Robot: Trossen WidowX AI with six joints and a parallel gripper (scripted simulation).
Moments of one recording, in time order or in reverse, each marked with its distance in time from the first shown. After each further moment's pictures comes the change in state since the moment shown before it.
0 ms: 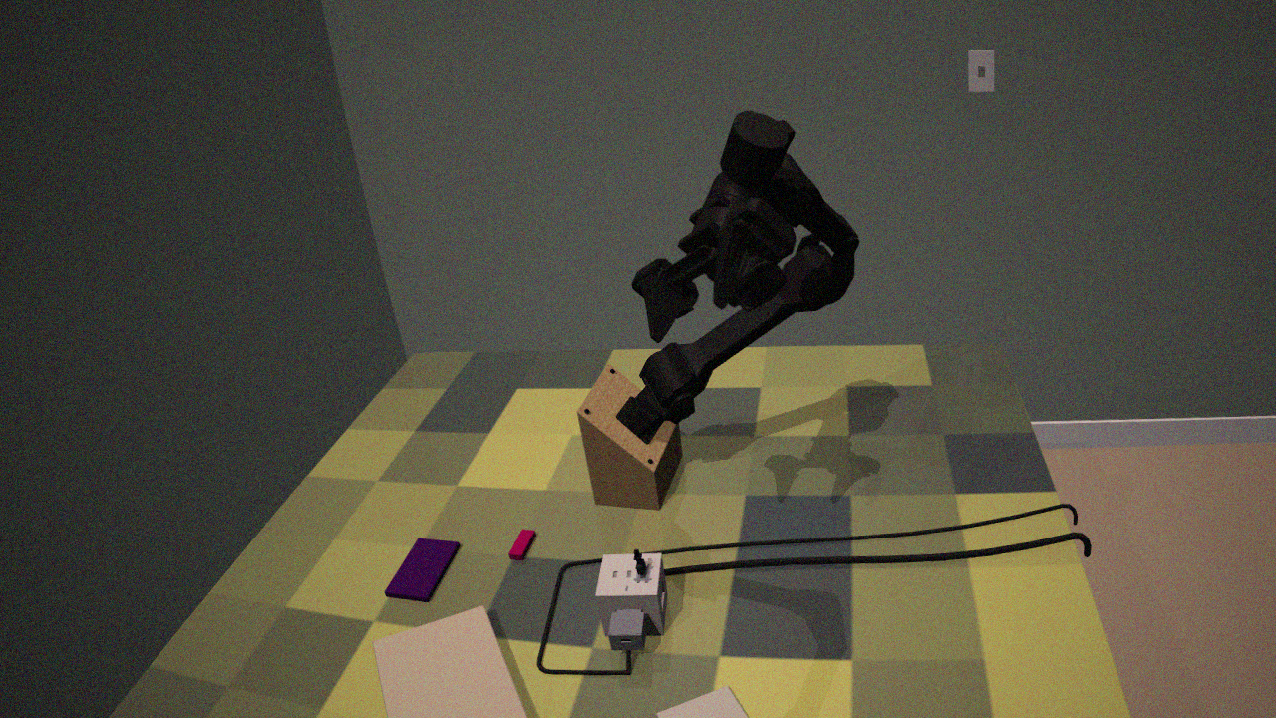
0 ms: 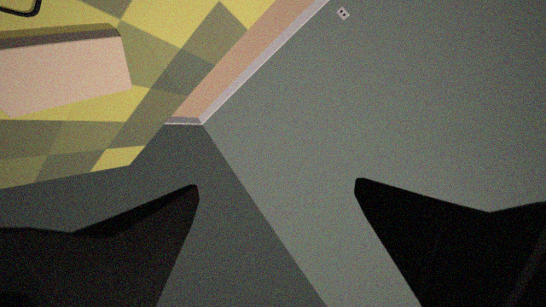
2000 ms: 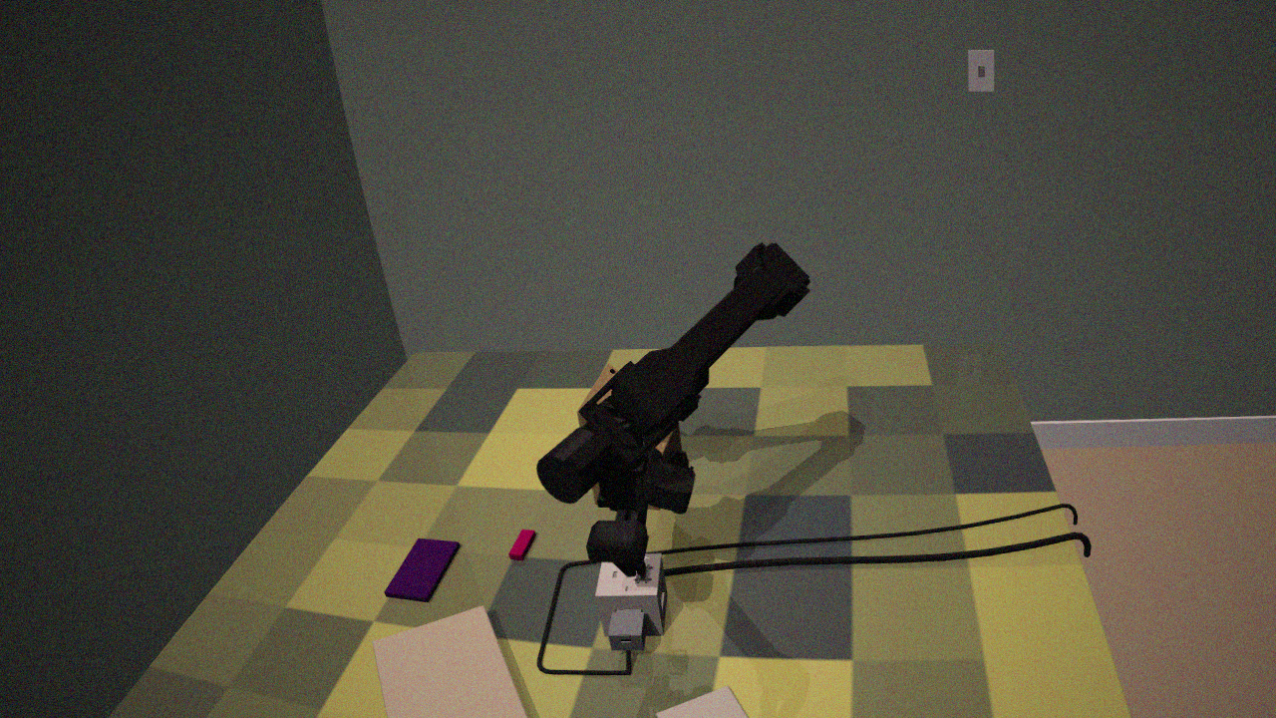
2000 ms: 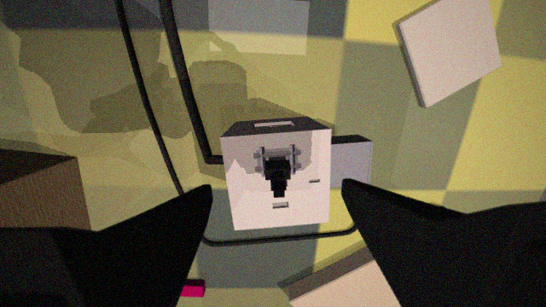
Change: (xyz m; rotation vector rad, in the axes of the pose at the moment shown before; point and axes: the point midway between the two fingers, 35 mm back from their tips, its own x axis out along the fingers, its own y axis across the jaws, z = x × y) arm 0.115 0.255 0.174 0.584 -0.698 0.995
